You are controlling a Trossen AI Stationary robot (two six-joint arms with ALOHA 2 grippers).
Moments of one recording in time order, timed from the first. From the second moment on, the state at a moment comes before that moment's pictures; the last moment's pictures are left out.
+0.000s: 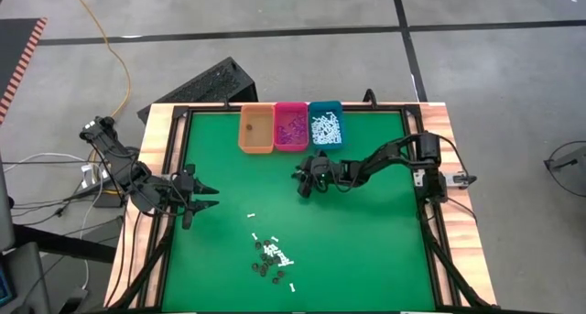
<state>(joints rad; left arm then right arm) -0.77 0.43 0.44 -0.47 -0.76 -0.54 -0.10 2.01 0.80 0.59 0.22 0.21</state>
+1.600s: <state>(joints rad) -0.77 0.43 0.44 -0.47 -0.76 -0.54 -0.01 1.69 0.80 0.47 0.39 0.28</state>
